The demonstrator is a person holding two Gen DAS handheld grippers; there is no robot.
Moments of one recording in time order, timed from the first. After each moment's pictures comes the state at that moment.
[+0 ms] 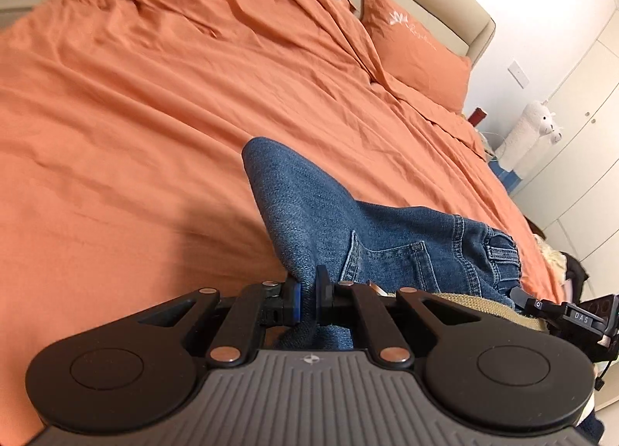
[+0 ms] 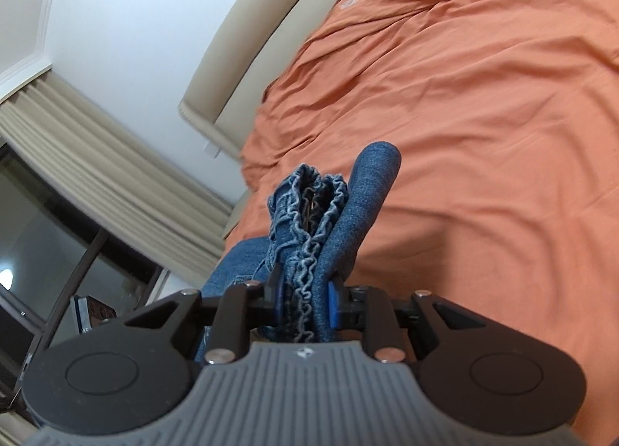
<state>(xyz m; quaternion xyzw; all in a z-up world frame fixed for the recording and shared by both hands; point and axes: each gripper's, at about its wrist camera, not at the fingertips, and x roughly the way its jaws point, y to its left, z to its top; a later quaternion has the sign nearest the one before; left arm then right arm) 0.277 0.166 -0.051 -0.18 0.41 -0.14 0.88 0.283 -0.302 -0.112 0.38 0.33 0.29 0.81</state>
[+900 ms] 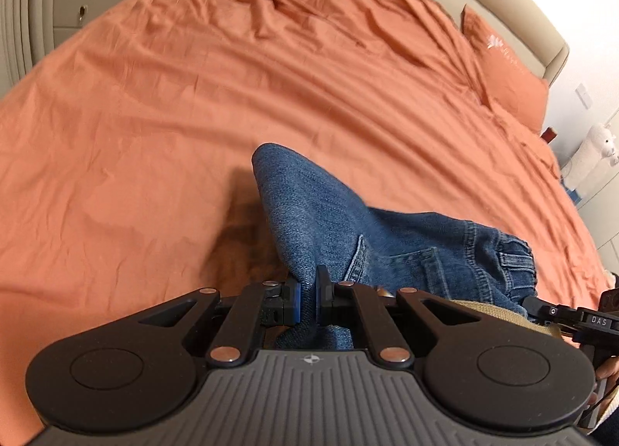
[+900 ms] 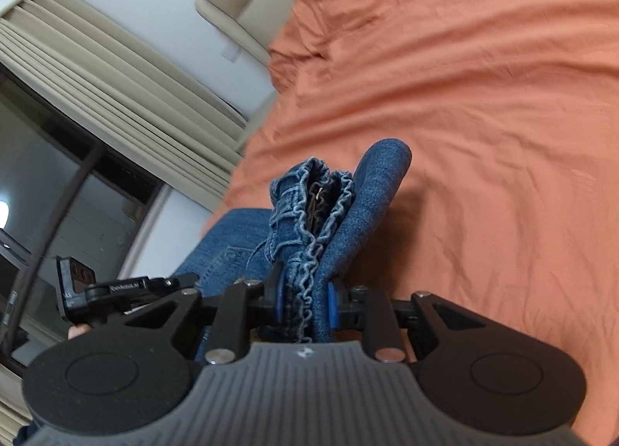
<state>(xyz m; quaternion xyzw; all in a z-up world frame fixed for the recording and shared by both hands) 0.273 0.356 -0.110 -0.18 0.44 -0.06 0.88 0.324 -0.064 -0.155 0.31 0.42 0.34 0.78</state>
